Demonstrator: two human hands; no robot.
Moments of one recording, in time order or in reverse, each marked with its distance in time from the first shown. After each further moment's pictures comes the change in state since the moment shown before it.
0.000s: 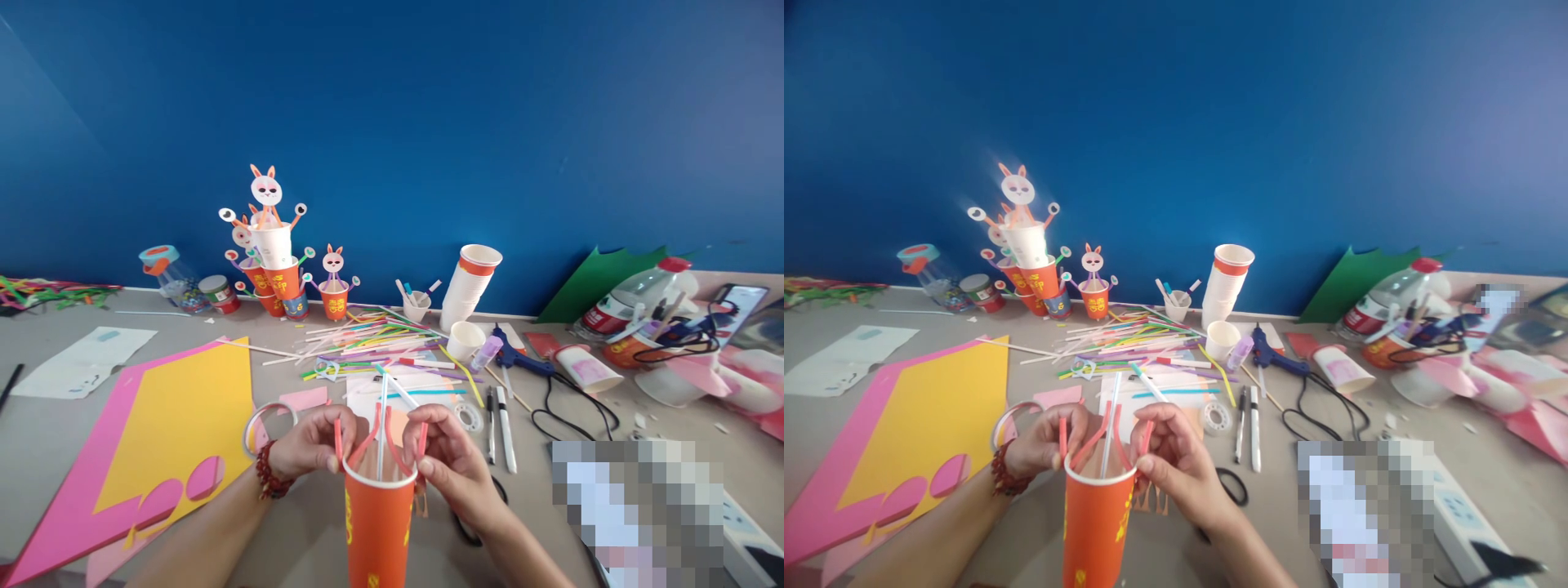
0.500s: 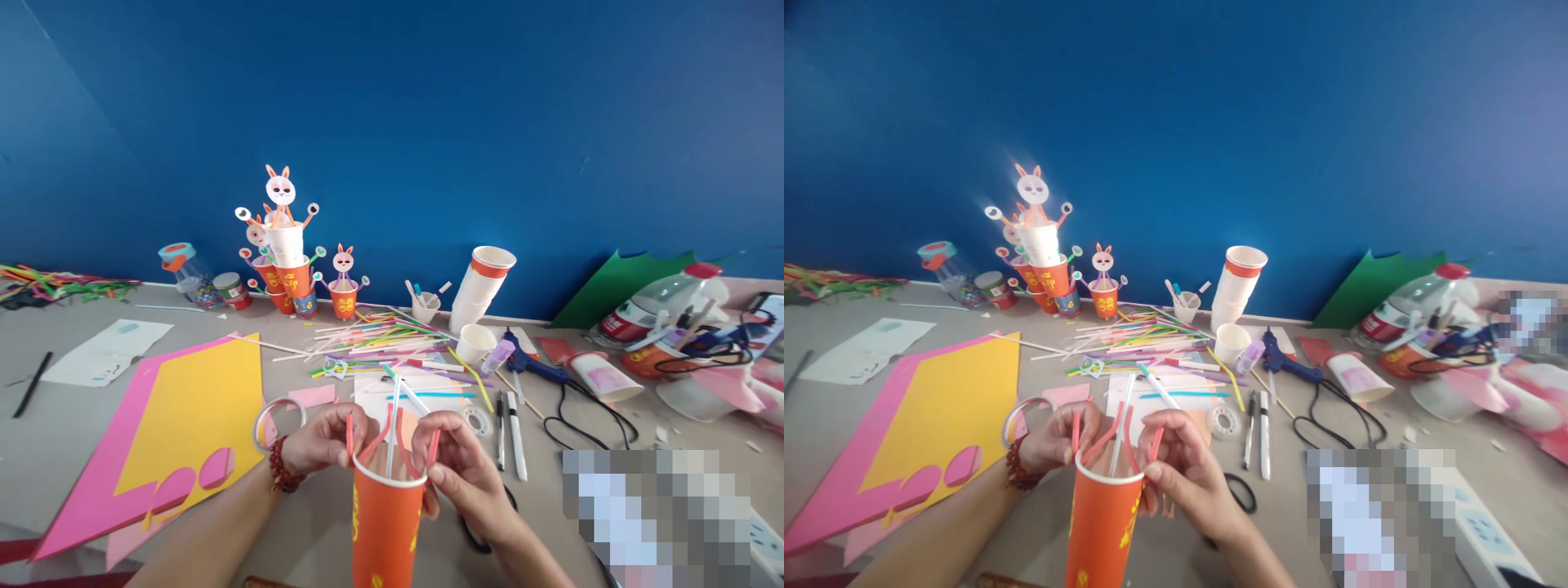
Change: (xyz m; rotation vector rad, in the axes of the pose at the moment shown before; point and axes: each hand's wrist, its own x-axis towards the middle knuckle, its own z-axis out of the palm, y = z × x) left_hand 0.005 -0.003 0.005 -0.045 0.012 -0.002; right_hand -0.003 0.000 0.002 0.050 -0.056 0.010
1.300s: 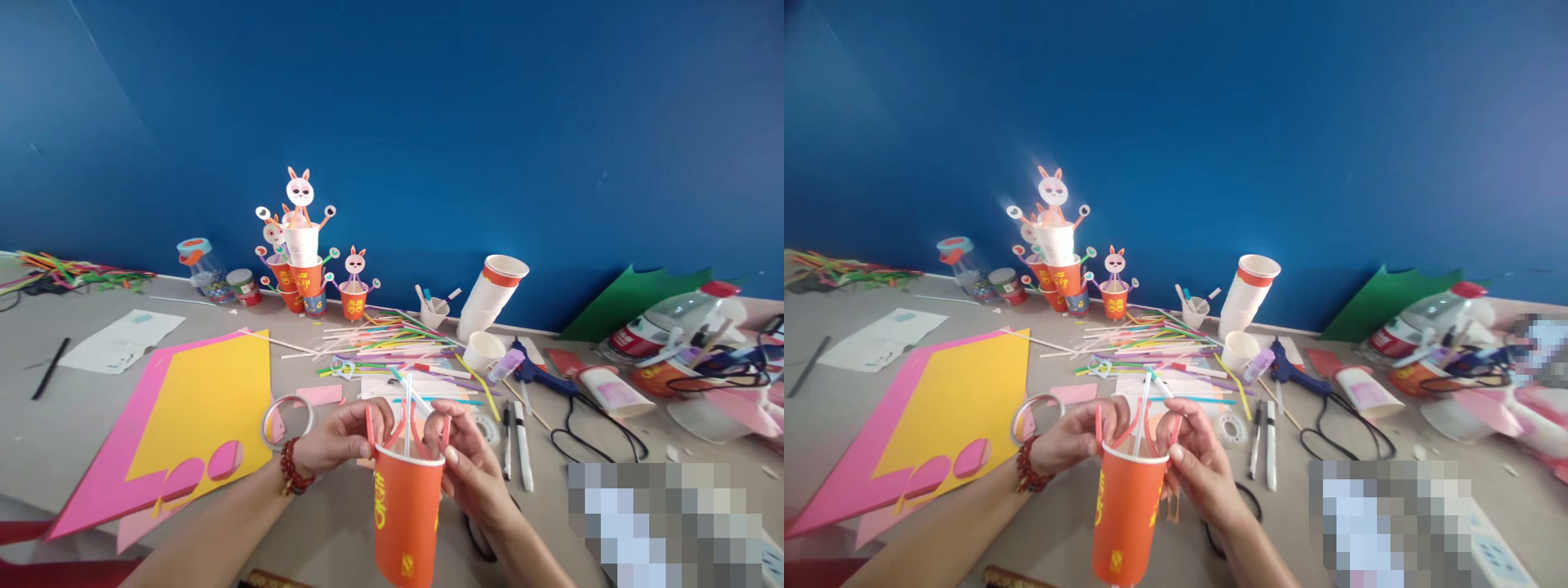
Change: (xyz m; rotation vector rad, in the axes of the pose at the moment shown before) left_hand 0.005 0.001 0.007 0.200 0.058 0.119; right_hand 0.006 0.014 -0.013 0.016 0.155 -0.022
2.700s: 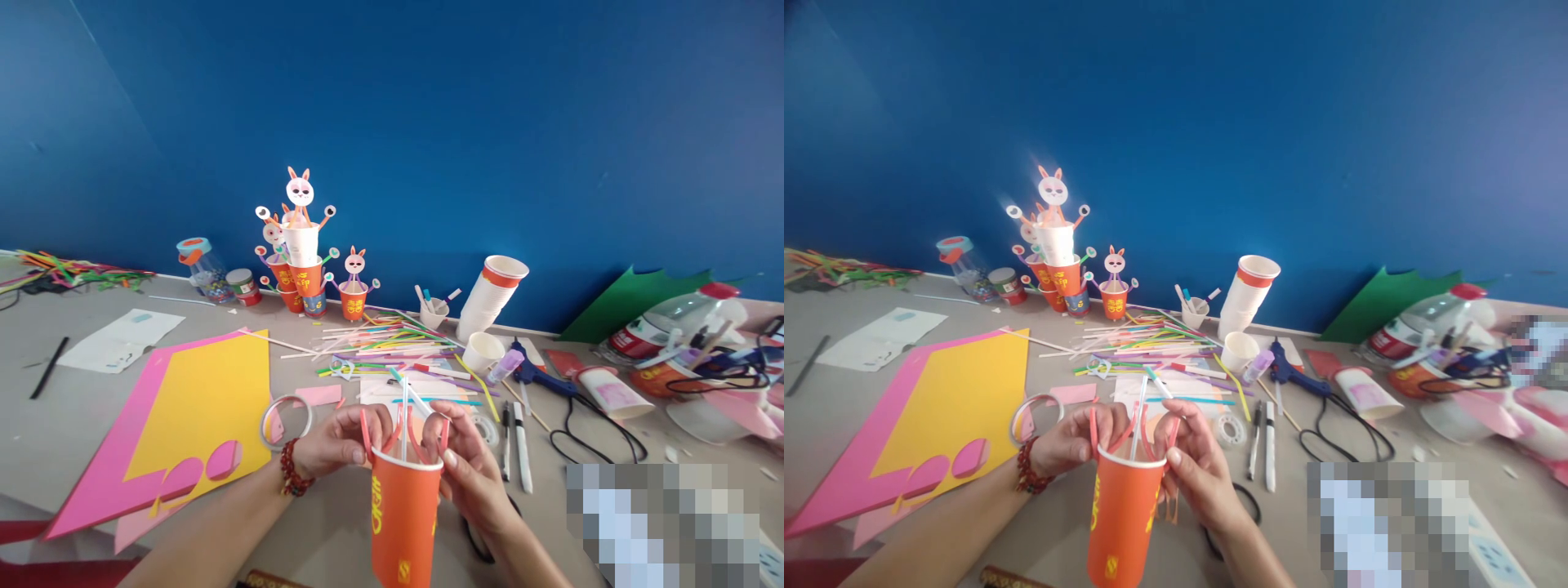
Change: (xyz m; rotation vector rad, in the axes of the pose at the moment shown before) left_hand -0.003 -0.008 -0.004 -0.095 -0.029 -0.019; right_hand -0.002 0.001 0.001 0.015 0.003 0.035
